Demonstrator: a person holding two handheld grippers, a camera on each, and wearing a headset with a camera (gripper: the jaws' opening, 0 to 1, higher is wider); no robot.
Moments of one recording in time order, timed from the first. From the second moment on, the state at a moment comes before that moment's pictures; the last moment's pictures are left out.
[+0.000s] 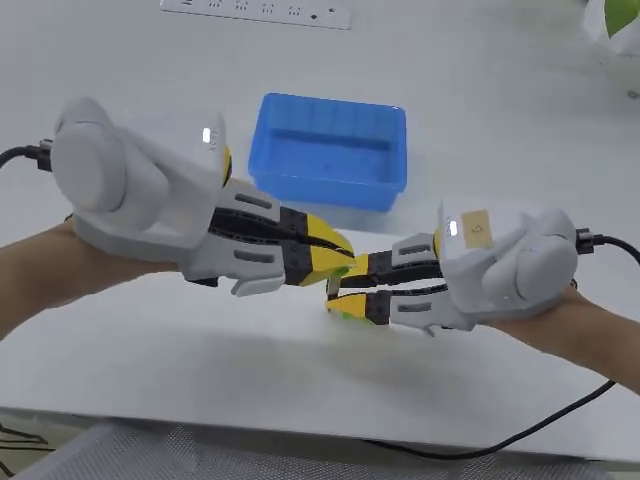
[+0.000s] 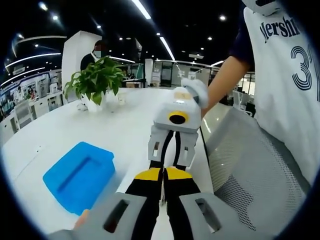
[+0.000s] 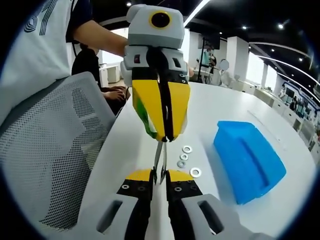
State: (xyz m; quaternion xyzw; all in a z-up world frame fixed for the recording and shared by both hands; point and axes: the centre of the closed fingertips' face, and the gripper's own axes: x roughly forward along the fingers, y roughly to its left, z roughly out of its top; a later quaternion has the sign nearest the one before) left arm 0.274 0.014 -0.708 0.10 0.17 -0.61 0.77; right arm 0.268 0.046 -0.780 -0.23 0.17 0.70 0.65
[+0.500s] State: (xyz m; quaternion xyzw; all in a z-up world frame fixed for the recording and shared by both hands) left arm 0.273 0.017 -0.712 0.09 0.18 -0.61 0.77; right arm 0.266 0.048 -0.781 -0.23 0.17 0.71 0.65
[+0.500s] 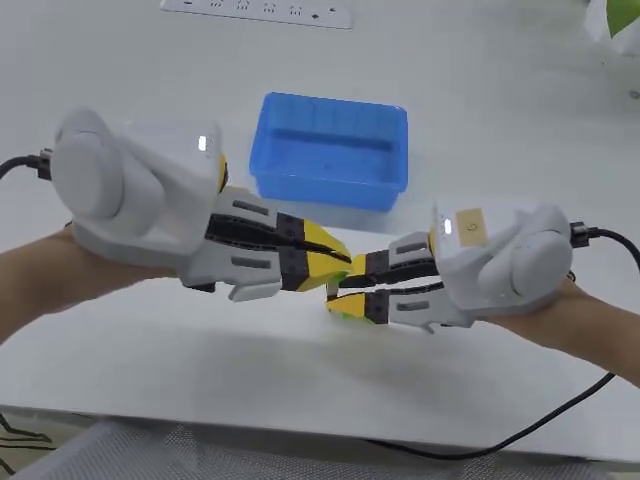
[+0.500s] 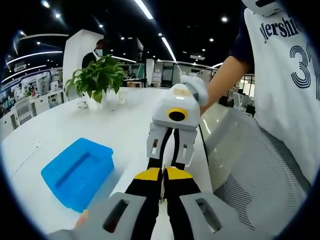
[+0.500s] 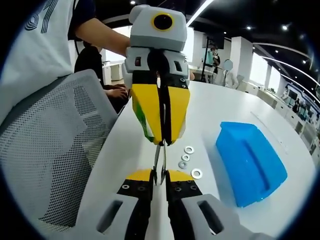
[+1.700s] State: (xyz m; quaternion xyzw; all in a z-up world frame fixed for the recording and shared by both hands) left arm 0.287 0.060 -0.698 0.14 0.16 -0.60 0.77; right arm 0.287 0.083 -0.767 -0.30 0.12 0.68 0.66
